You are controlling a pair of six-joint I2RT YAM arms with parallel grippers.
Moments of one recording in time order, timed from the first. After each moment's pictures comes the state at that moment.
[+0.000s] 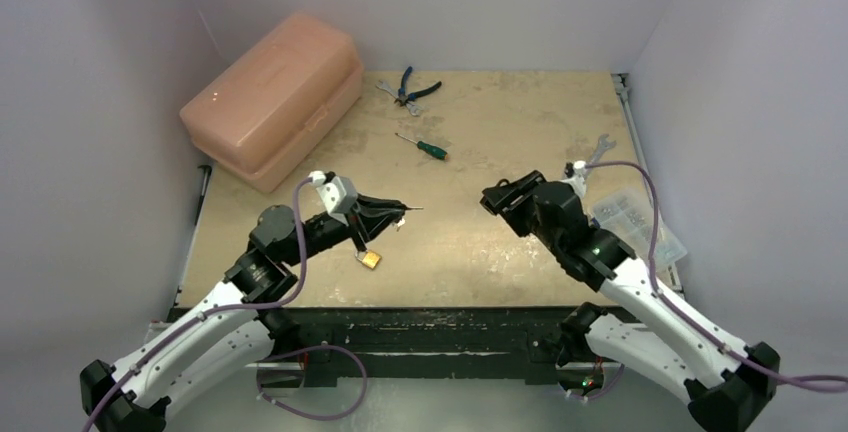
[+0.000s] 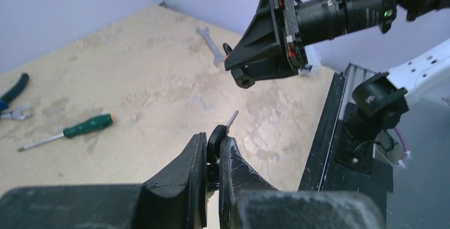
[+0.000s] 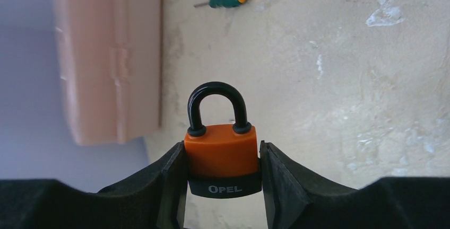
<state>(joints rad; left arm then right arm) -0.71 0.66 0.54 0.19 0.34 -0.14 0.66 0.86 0.72 -0.40 0.29 1.25</state>
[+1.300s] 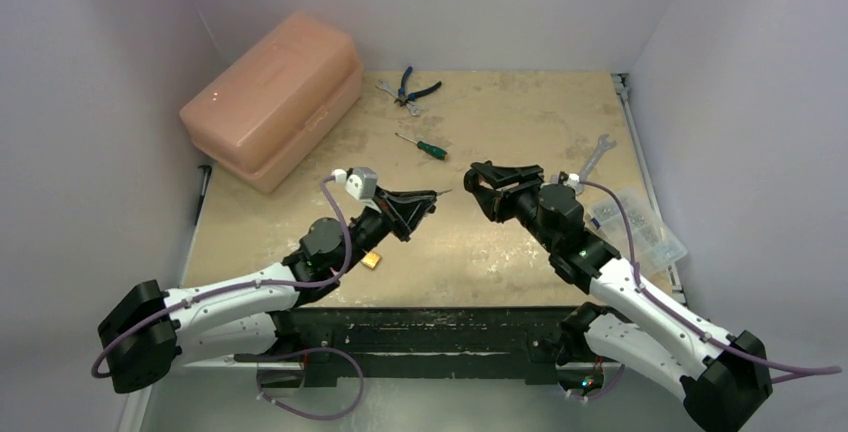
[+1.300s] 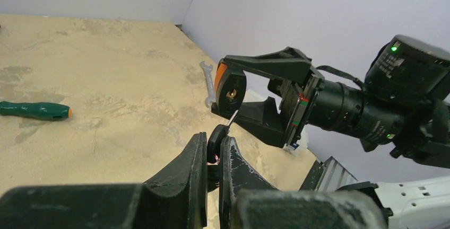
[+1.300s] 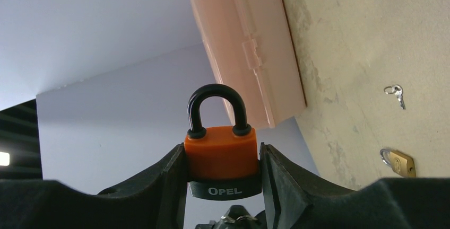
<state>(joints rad) -0.97 0.99 0.44 0.74 -0.18 -0.46 0.63 0.85 0.55 0.09 0.14 1.82</state>
